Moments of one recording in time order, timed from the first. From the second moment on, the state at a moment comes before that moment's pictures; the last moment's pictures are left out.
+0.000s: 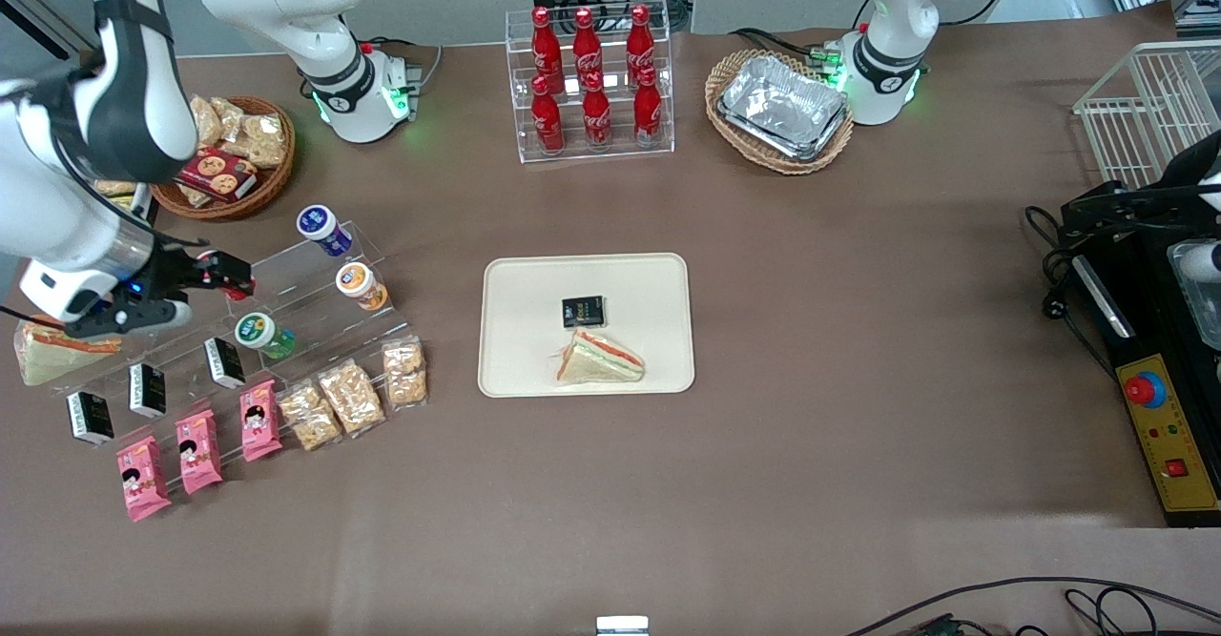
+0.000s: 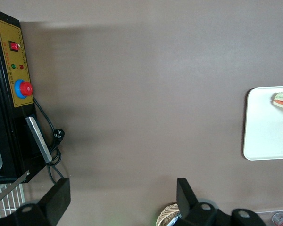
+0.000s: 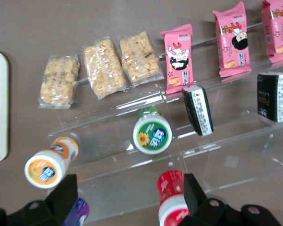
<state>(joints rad) 0.10 -0.02 -0.17 -2.04 0.00 1.95 -0.21</state>
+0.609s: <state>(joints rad) 0.08 0.10 -0.17 -2.15 -0.01 2.22 -0.30</state>
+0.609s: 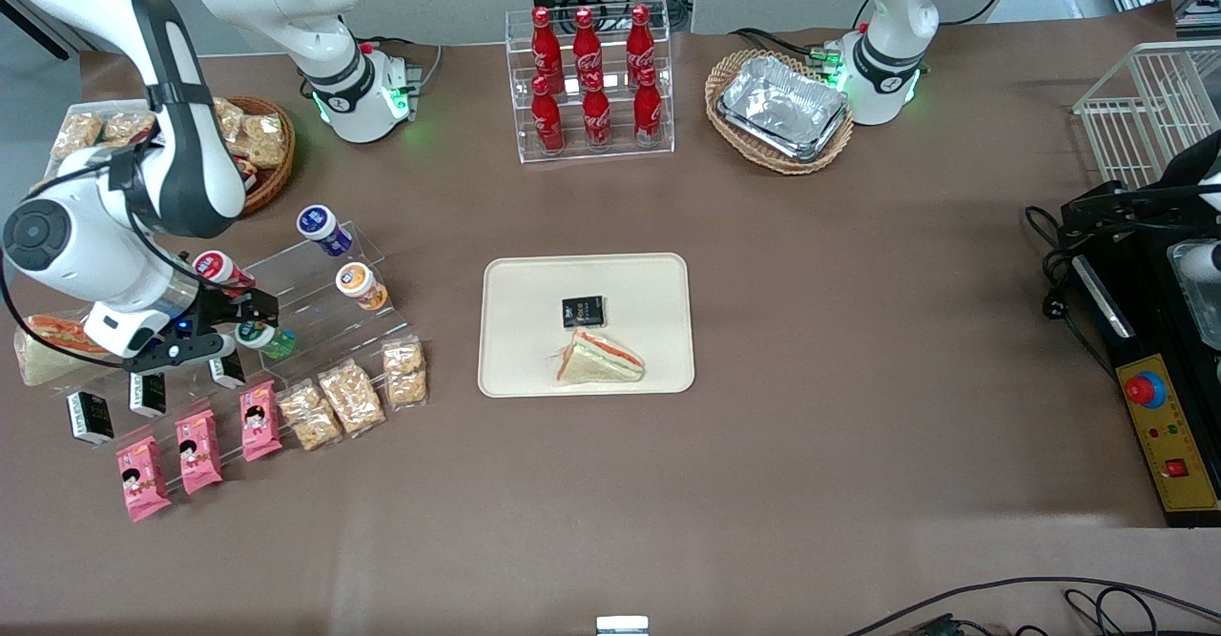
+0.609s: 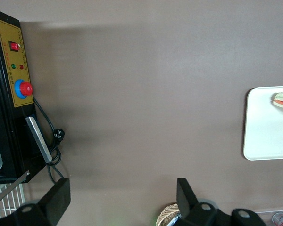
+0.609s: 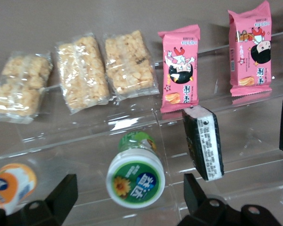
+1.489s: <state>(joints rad) 0.06 0.13 -0.16 -2.20 -0.01 2.31 -0.34</state>
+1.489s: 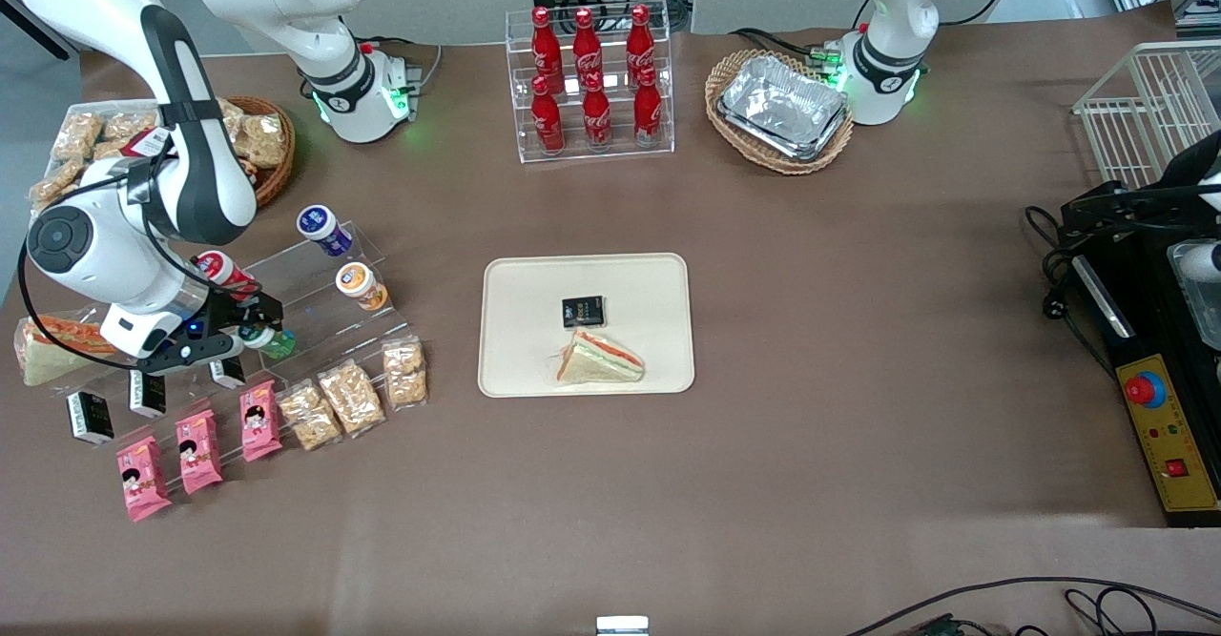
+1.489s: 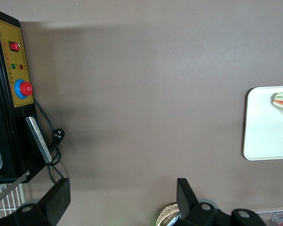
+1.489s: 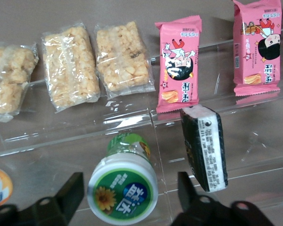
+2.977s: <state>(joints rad) 0.08 0.05 -0.15 -1.66 0.01 1.55 -0.40</state>
